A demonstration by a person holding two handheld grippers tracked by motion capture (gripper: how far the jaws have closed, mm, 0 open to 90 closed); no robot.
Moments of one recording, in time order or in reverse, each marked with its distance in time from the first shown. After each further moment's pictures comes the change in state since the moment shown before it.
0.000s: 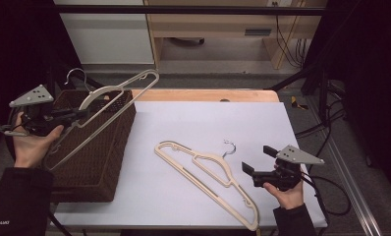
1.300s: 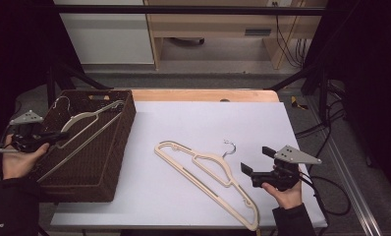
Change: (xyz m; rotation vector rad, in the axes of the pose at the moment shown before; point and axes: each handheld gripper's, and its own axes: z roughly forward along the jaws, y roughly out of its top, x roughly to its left) left arm 0.062 -0.106 0.010 0.216 0.137 -0.166; right arm 0.000 -0.003 0.004 0.022 0.003 -0.011
